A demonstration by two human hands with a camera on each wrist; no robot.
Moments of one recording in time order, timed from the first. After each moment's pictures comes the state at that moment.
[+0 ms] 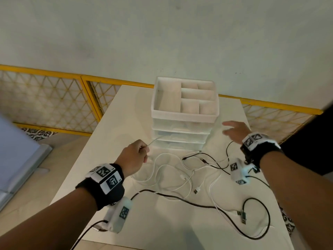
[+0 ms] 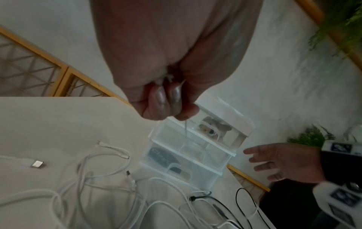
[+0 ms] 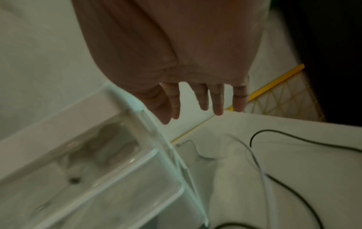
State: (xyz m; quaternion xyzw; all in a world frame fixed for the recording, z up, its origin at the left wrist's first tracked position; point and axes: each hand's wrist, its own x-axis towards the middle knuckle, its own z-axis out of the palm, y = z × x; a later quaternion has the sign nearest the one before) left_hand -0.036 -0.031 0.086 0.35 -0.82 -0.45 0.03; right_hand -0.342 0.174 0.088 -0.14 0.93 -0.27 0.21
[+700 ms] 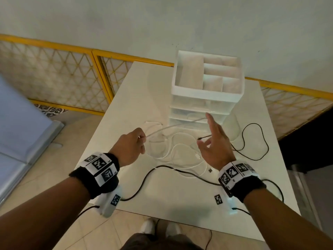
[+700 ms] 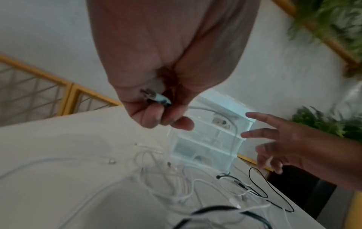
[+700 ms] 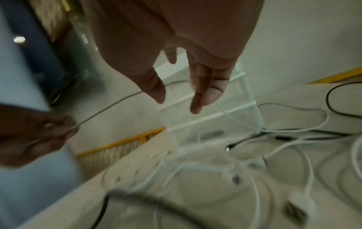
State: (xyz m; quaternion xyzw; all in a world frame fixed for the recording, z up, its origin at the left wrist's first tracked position) left_hand 0.035 -0.057 0.066 0.34 -0.86 -0.38 -0.01; right_hand -0.155 0.148 0.050 -0.34 0.88 -0.32 0.10
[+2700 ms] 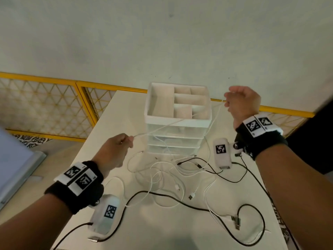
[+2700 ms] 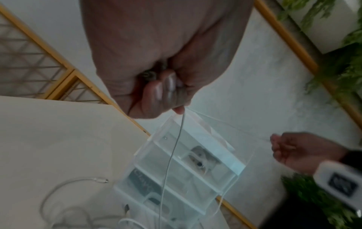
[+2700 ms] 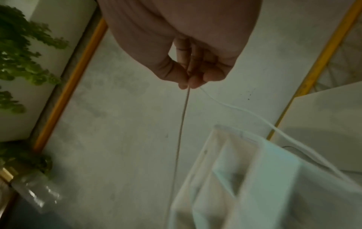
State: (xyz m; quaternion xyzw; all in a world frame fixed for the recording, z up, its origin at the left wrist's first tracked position) left_hand -0.031 -0.050 0.118 0.38 -0.72 -0.57 0.11; right_hand -0.305 0.139 0.192 -0.06 0.75 -0.66 0.00
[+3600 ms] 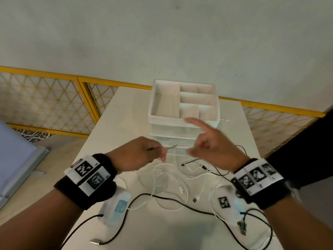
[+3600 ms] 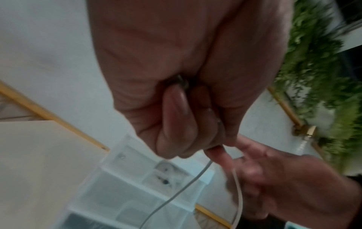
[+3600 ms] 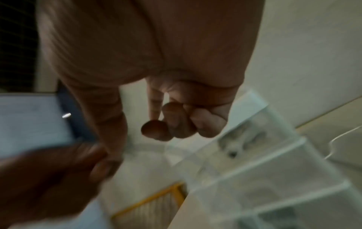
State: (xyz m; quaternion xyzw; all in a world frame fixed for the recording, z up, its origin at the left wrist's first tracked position) left_hand -0.055 -0.027 0.161 0.18 -0.84 -0.51 -0.07; right_hand -0.225 0.152 0.145 -0.42 0.75 -0.43 0.28
